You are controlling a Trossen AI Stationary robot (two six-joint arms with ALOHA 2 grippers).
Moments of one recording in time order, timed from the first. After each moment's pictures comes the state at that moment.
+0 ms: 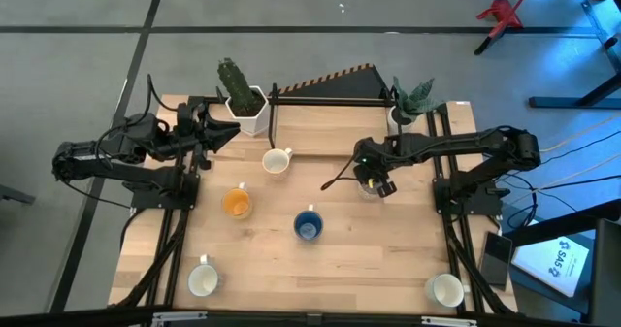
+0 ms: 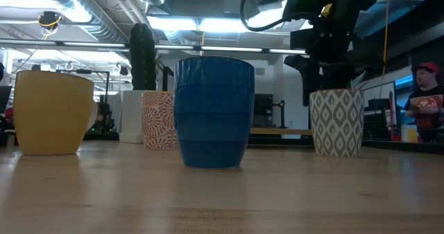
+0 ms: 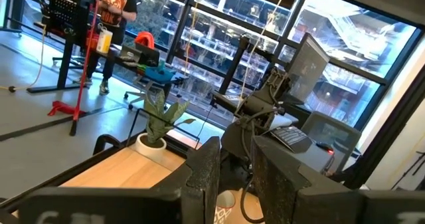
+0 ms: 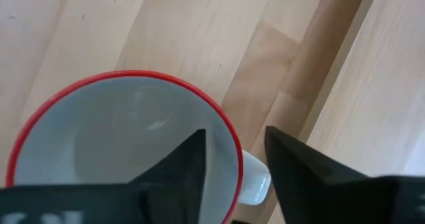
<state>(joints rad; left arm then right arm) 0.04 0.54 0.75 -0.10 -0.25 -0.38 -0.12 1.46 0.98 -0.76 0.06 -0.60</state>
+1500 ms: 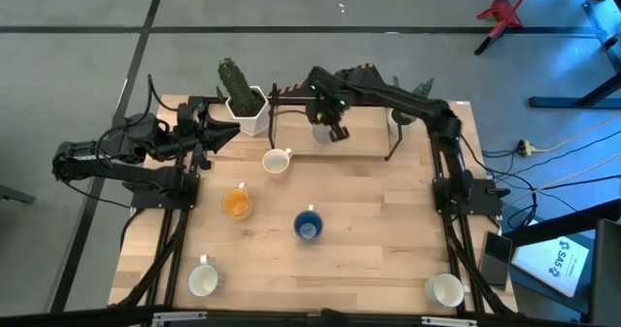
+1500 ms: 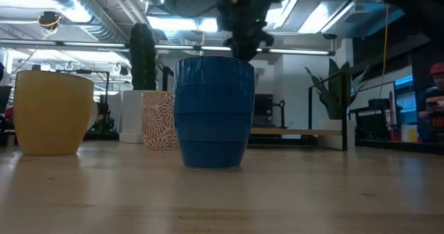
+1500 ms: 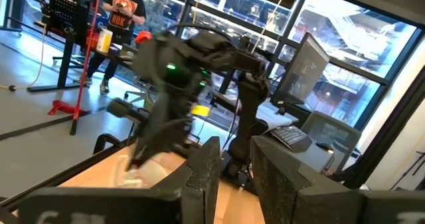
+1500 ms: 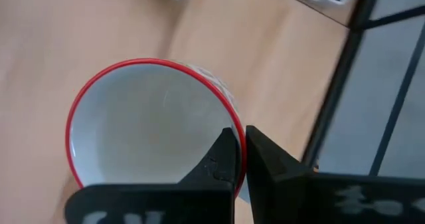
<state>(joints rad) 0.04 0.54 0.75 -0.10 -0.25 -0.39 -0.40 2.10 2.12 -1.19 -0.06 -0.79</state>
